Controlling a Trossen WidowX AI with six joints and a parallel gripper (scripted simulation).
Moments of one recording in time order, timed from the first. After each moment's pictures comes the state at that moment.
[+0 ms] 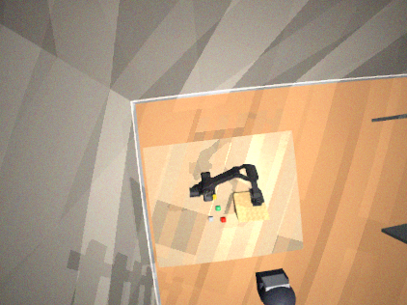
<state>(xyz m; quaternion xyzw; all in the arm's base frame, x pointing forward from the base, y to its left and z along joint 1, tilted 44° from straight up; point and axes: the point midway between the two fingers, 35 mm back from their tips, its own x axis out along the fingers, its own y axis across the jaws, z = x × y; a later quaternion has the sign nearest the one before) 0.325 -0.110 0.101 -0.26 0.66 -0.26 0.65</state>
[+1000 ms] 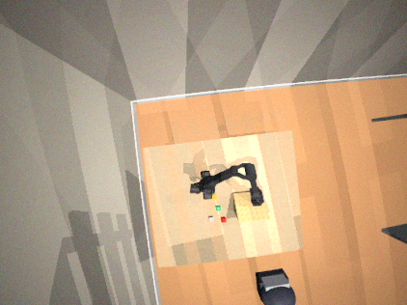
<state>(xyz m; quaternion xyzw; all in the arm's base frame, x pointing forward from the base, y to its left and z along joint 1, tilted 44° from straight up) 0.327 -0.138 0.074 -0.27 0.65 -0.26 0.66</state>
